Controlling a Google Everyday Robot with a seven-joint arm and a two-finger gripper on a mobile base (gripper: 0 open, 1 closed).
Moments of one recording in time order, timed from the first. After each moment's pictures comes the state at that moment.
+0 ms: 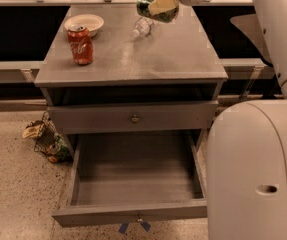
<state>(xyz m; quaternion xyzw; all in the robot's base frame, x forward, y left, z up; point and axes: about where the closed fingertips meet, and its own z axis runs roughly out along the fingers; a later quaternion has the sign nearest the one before) 0.803 -0.079 0.989 -0.39 0.78 0.19 0.46</state>
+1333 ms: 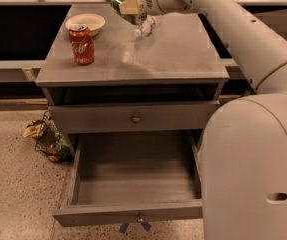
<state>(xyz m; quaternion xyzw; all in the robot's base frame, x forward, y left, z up) 0.854 0.006 0.966 -0.28 0.78 0.22 0.52</state>
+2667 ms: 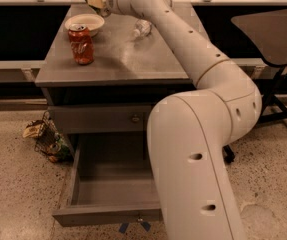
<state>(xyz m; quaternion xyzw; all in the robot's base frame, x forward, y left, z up) 0.932 0.117 0.967 -0.22 0.73 0.27 0.59</state>
